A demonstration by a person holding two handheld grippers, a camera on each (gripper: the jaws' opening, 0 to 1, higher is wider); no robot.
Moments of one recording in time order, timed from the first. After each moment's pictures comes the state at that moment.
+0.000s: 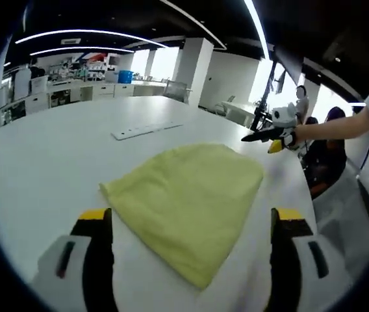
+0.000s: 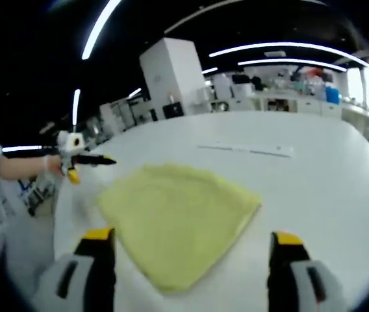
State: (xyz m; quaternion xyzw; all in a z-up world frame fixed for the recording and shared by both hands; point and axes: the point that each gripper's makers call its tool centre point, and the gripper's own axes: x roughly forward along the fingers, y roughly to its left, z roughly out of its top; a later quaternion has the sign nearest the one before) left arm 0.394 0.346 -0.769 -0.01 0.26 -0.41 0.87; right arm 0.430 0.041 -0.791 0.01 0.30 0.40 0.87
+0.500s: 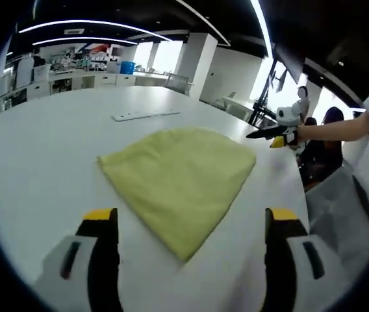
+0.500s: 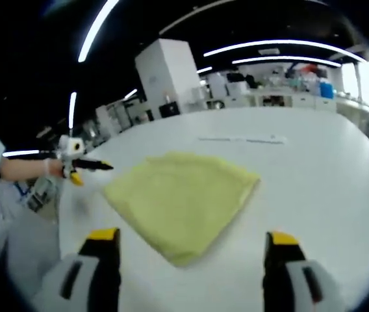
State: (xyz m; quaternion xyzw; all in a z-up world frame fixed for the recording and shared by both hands) left arm 0.360 0.361 -0.795 -0.03 0.29 -0.40 0.87; right arm 0.392 0.031 -0.798 0.02 0.30 0.38 0.87
